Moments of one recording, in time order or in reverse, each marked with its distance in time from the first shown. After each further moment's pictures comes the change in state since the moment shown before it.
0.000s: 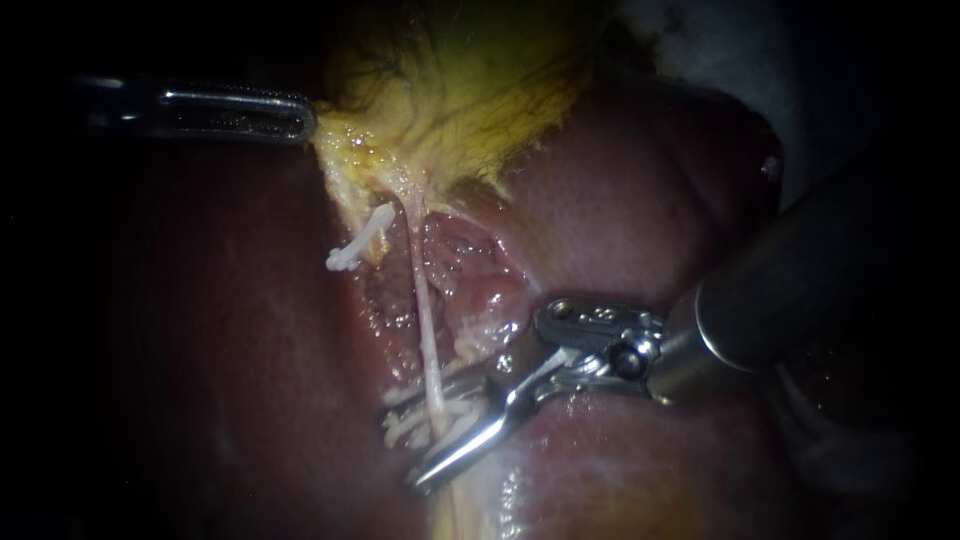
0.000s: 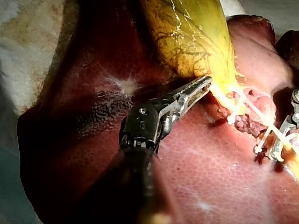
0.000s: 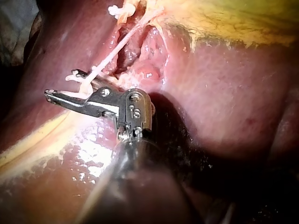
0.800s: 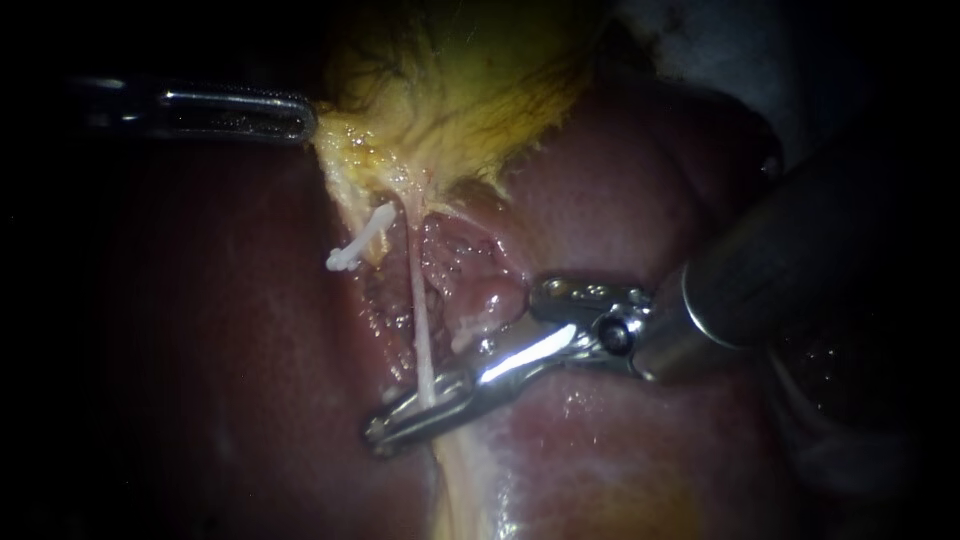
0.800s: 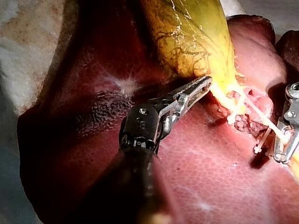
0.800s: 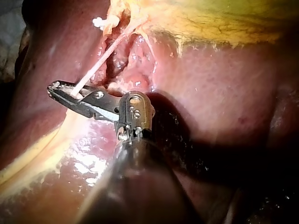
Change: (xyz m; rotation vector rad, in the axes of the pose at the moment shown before) right arm 0.000 0.002 -0.001 -0.043 0.029 0.107; left arm 0.000 0.000 0.000 0.000 0.000 0.000
